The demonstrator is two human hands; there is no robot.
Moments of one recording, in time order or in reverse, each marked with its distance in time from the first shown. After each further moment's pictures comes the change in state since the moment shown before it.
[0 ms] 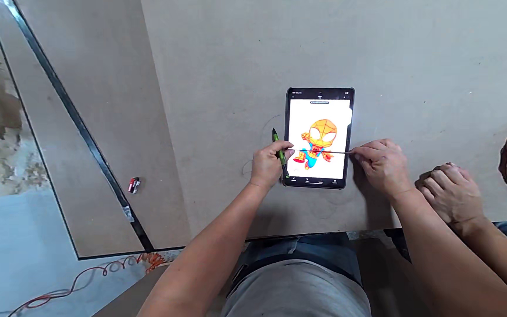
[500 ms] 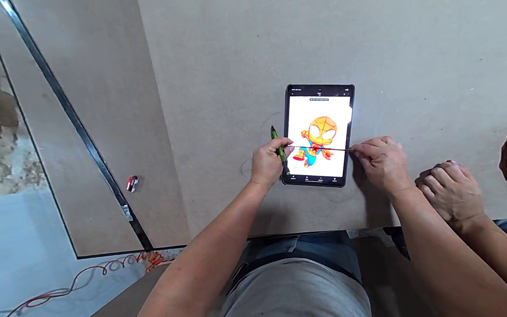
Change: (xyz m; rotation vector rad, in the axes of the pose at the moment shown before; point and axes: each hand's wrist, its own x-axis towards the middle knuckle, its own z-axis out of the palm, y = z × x) left_hand 0.000 0.002 0.004 -0.026 0.037 -0.044; right_hand 0.000 -0.001 0.001 -0.014 0.007 0.013
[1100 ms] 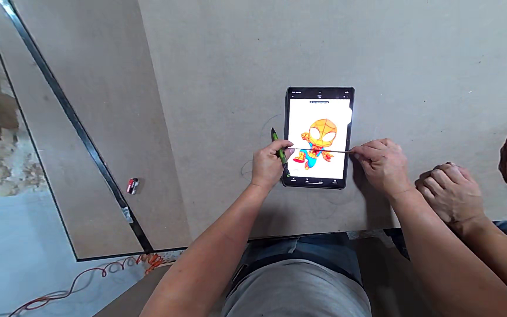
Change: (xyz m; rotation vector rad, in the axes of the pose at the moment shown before) left_hand 0.000 -0.002 0.000 0.004 -0.007 -0.007; right_hand 0.000 0.001 0.001 0.009 0.017 -0.008
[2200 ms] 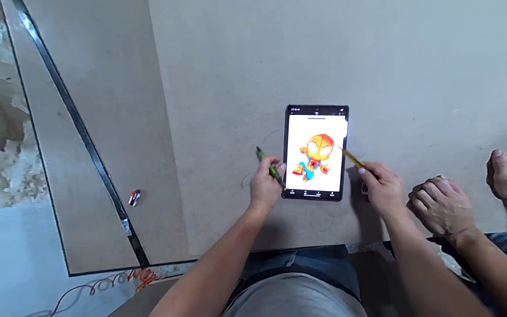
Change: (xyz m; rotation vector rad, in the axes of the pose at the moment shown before) left_hand -0.026 0.012 -0.003 0.090 0.114 -0.107; right_hand -0.025 -0.043 -0.023 0.529 0.102 0.454
